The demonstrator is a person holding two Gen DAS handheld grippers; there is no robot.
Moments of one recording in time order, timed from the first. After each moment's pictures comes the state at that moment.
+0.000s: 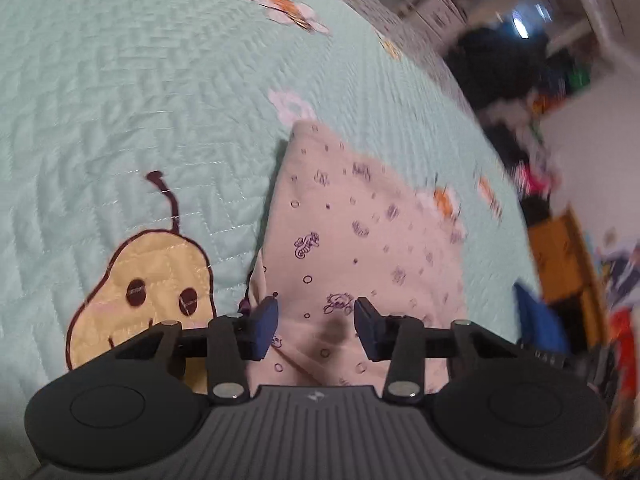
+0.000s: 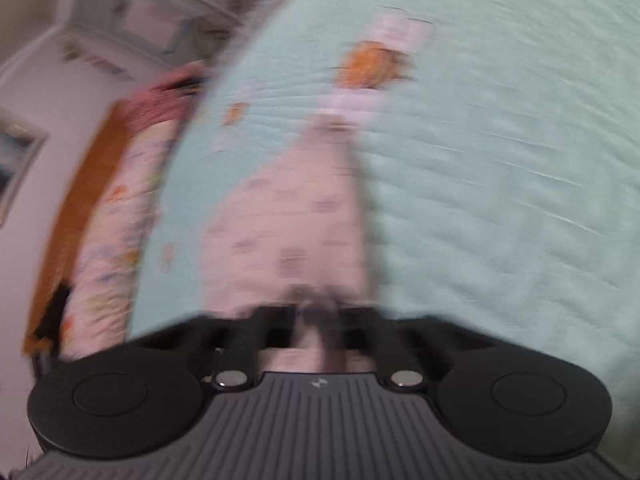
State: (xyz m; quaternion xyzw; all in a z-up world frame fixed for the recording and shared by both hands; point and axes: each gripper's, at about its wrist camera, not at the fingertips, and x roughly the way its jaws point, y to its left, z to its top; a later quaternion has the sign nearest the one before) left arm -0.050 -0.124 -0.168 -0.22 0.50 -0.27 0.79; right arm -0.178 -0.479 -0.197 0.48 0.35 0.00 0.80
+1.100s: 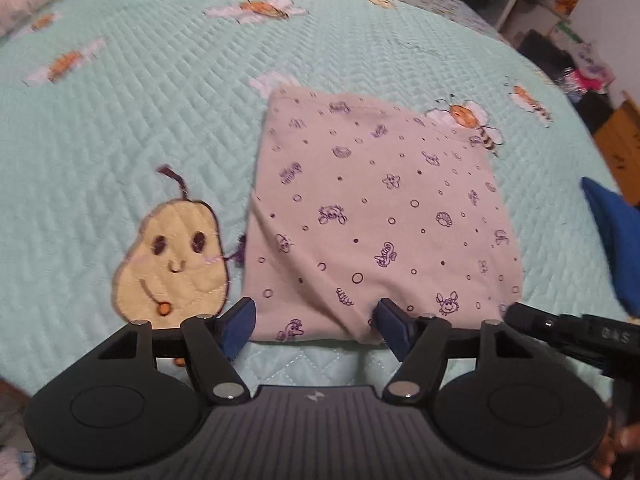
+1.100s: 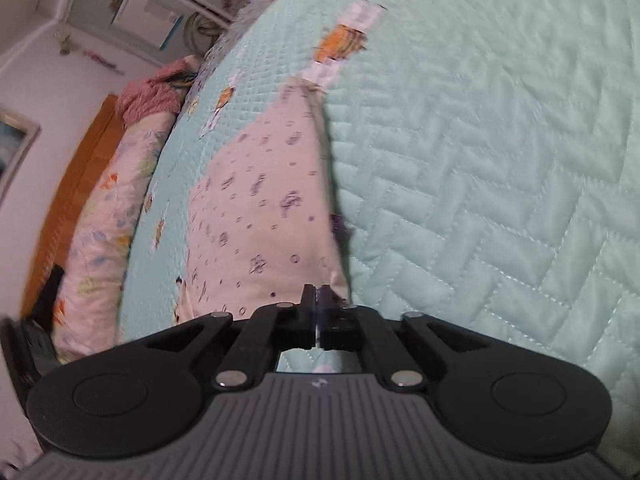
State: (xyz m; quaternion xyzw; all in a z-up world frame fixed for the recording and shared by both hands) left arm -0.108 -0.181 -0.144 0.03 0.49 -0.21 0.84; right arm -0.229 -0.449 -0.190 0.42 0.37 0.00 0.83
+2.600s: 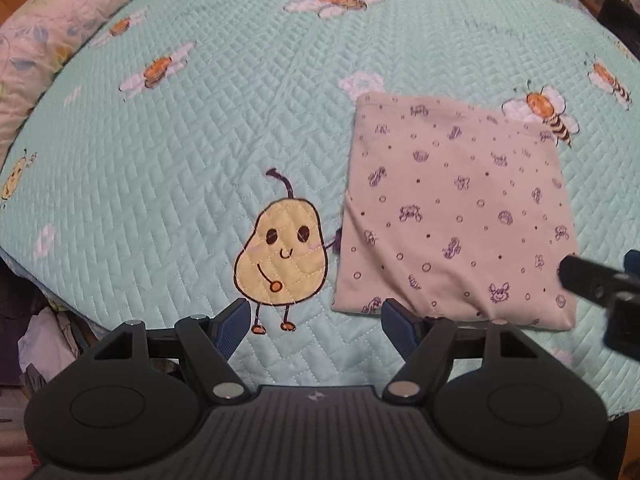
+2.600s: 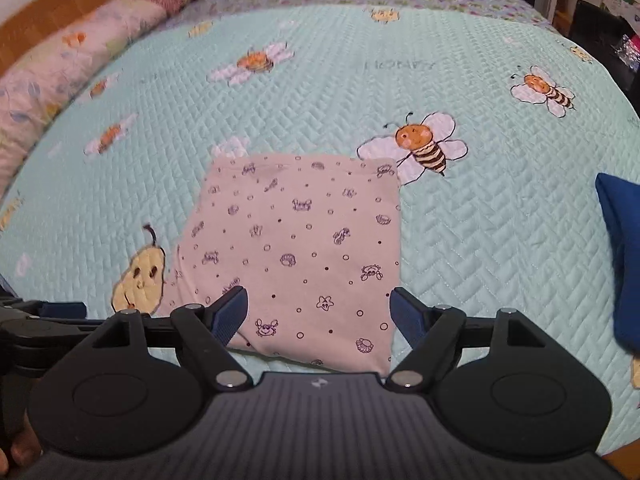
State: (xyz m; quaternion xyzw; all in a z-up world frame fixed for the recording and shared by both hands) left arm -0.103 -0.181 -0.097 0.11 0.56 -0.08 0.82; right arm -0.160 -0.356 -0.071 0.11 0.49 -0.07 0.86
